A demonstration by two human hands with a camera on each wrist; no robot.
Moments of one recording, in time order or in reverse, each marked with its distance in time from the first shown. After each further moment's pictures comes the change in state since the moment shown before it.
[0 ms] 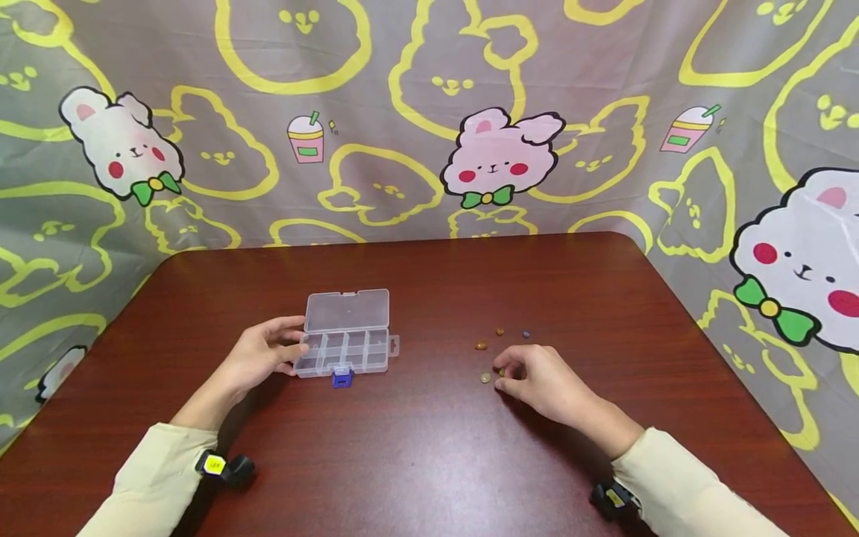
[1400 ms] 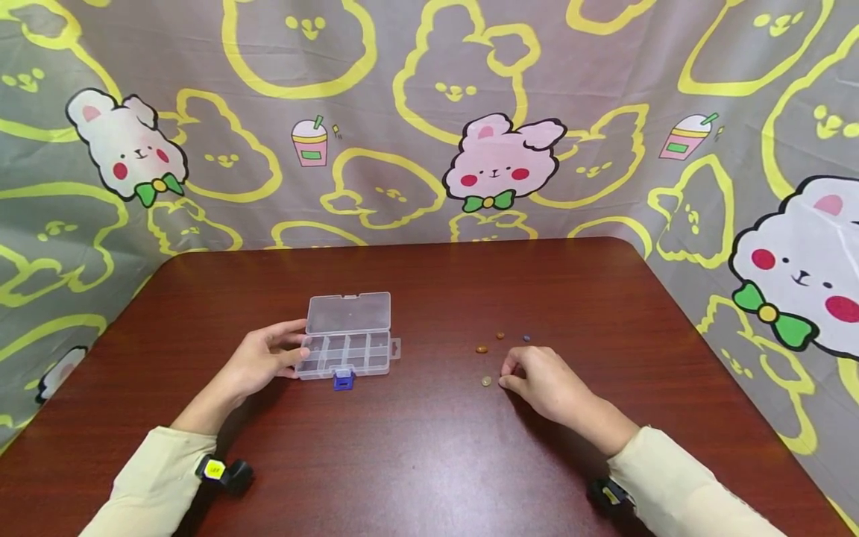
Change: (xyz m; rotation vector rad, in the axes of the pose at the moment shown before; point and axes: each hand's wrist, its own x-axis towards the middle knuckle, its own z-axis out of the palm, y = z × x) left_hand -0.003 -0.004 -0.001 0.035 -0.033 0.052; right_hand 0.004 -0.002 0.001 -0.174 0.031 -0.050
